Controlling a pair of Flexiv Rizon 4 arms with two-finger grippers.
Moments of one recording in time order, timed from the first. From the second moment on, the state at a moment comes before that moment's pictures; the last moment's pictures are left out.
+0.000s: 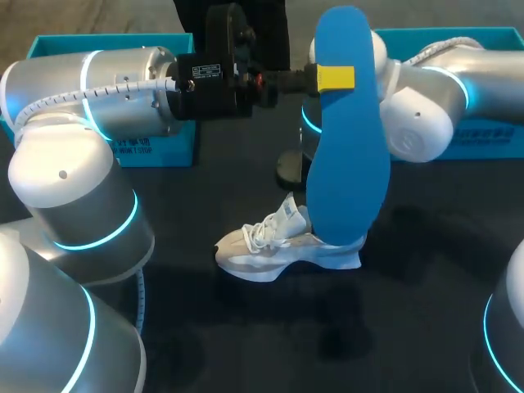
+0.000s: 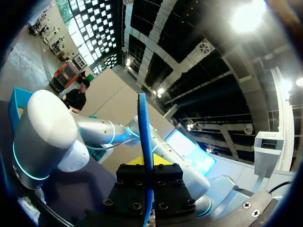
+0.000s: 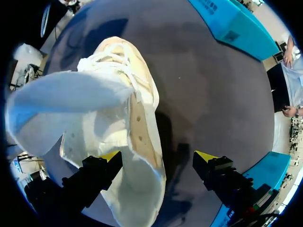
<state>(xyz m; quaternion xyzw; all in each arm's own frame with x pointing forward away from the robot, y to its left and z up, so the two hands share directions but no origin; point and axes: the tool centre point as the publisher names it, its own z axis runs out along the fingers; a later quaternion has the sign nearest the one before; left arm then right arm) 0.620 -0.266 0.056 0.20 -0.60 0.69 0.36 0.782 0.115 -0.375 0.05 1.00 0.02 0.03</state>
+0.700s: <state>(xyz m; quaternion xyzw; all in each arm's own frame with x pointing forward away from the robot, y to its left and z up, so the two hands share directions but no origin) 0.620 -0.266 0.056 0.20 -0.60 0.69 0.36 0.784 0.110 -0.384 0.08 1.00 0.01 0.02</state>
